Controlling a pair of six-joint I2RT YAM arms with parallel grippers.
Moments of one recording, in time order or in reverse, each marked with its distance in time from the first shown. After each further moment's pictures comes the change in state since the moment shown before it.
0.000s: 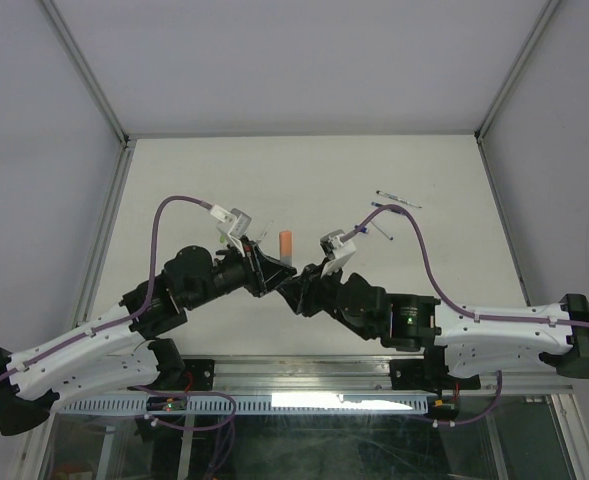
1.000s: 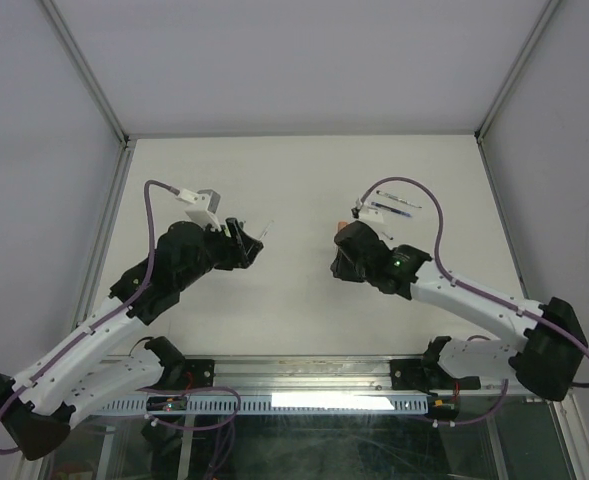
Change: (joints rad) left arm 0.283 0.026 0.075 -0.264 -0.113 0.037; right arm -0.513 0.129 0.069 -0.530 -0.195 0.193
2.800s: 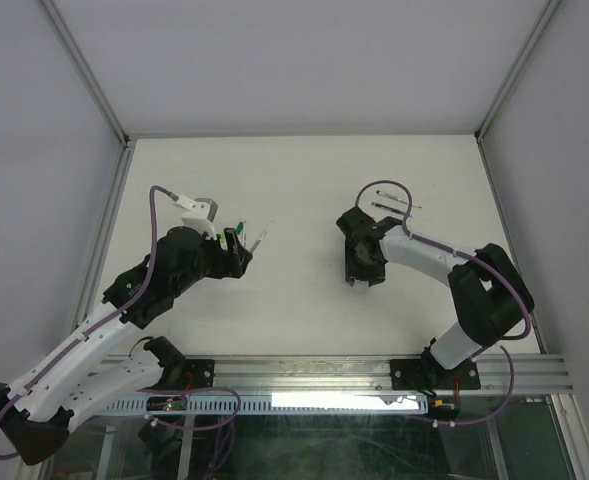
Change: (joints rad) left arm 0.030 -0.040 0.006 -0.189 -0.072 0.111; right arm -0.295 0.456 0.092 -0.180 -0.218 -0.263
